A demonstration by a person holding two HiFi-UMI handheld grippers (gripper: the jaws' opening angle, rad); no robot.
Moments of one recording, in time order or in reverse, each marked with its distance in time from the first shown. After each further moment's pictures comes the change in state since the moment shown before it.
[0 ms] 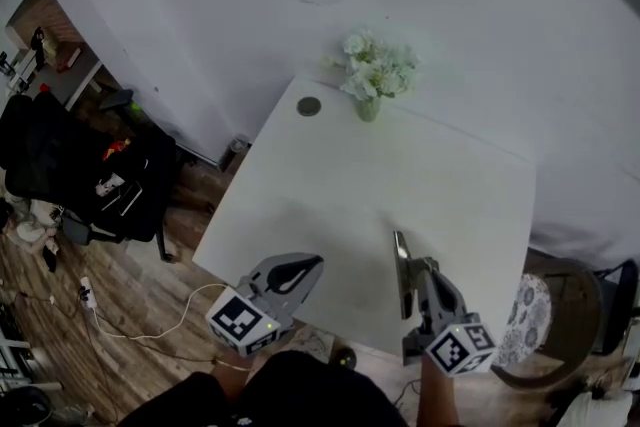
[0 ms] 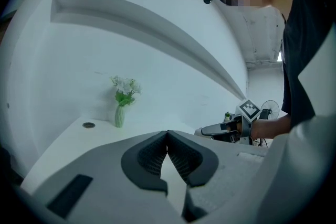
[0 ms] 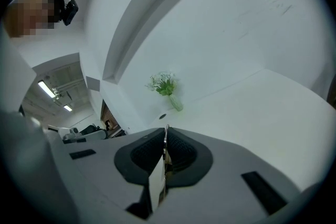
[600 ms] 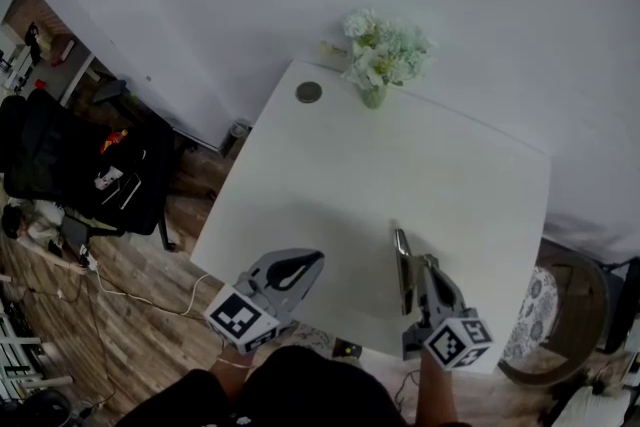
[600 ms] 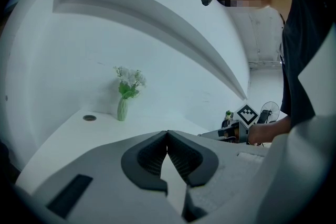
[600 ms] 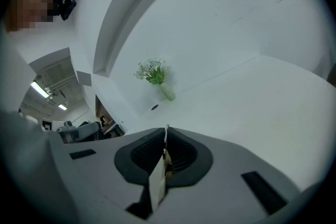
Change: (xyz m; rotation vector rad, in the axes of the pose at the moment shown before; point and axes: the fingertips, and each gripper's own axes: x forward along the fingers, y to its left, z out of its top) left arm 0.022 0.026 -0.017 -0.069 0.046 -0.005; right arm 0.035 -0.035 -0.035 0.041 0.088 -0.060
